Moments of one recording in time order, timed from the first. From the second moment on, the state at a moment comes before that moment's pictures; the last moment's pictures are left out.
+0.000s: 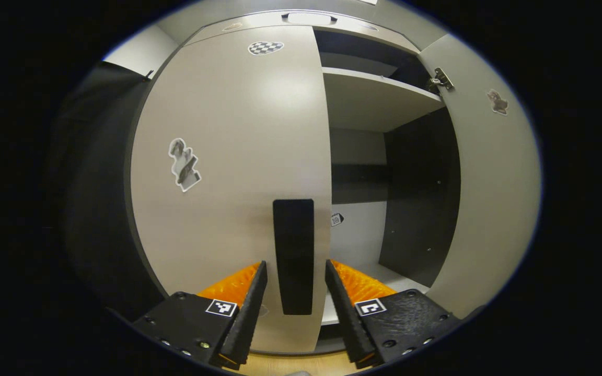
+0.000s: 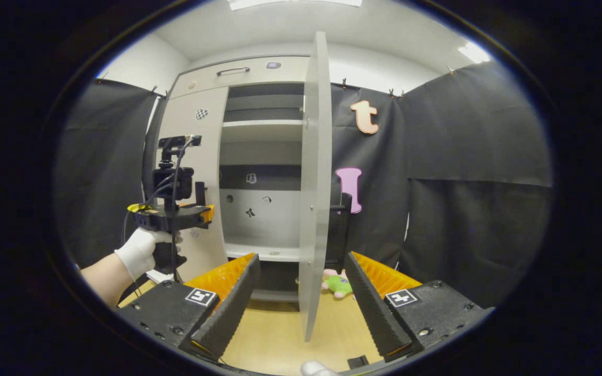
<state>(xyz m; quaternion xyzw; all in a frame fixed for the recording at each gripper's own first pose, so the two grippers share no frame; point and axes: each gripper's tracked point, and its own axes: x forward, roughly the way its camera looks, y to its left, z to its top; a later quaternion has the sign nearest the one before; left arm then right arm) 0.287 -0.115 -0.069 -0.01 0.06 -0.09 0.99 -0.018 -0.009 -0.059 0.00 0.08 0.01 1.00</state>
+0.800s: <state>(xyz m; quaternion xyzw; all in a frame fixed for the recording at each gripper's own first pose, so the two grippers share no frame) 0.291 -0.112 -0.075 -0.02 0.06 -0.09 0.99 -0.017 -0.014 -0.063 0.00 0.08 0.02 1.00</state>
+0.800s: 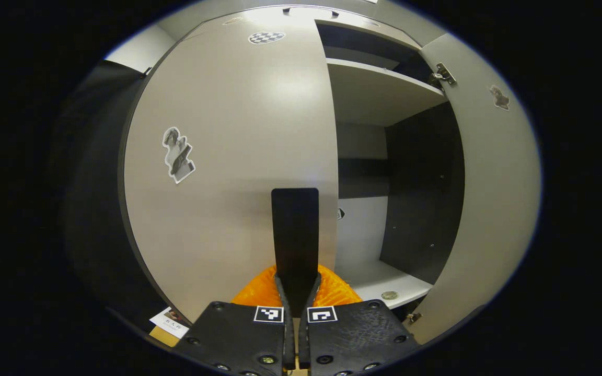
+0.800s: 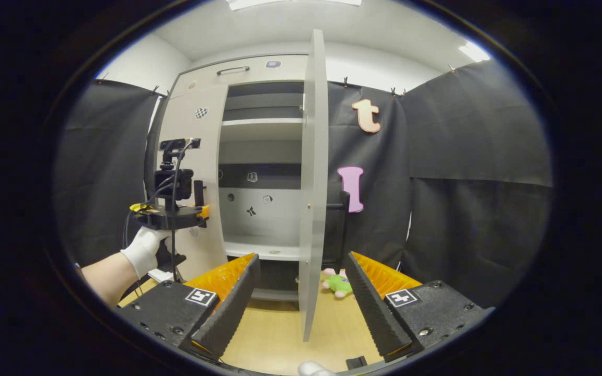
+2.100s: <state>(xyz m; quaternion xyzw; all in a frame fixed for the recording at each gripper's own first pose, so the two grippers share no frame) 0.210 -0.060 -0.070 -0.02 0.06 -0.11 0.99 -0.051 0.060 -0.063 0.00 0.07 0.09 0.99</state>
